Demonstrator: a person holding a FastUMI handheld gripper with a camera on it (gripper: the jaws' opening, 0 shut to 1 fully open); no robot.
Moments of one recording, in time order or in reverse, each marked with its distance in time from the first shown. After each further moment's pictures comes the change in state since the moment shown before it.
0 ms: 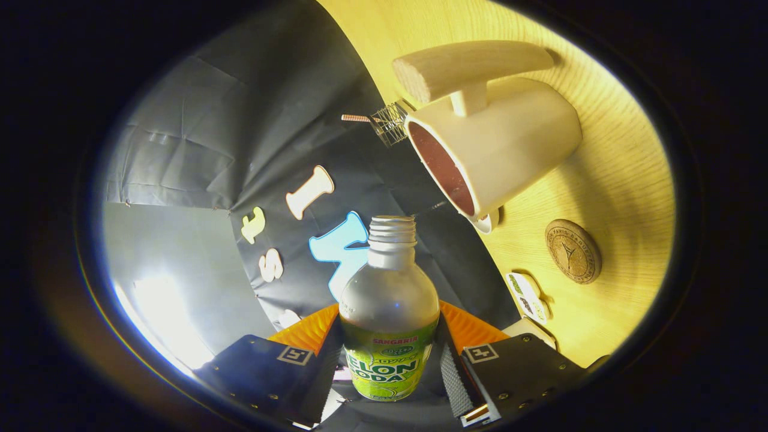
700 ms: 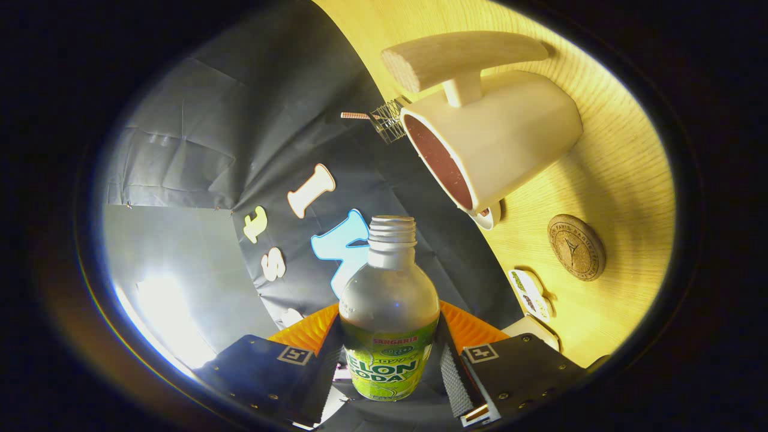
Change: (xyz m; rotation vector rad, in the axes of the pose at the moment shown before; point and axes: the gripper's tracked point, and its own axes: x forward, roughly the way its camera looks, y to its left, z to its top) arm 0.002 -0.001 -0.005 0.004 0.017 0.017
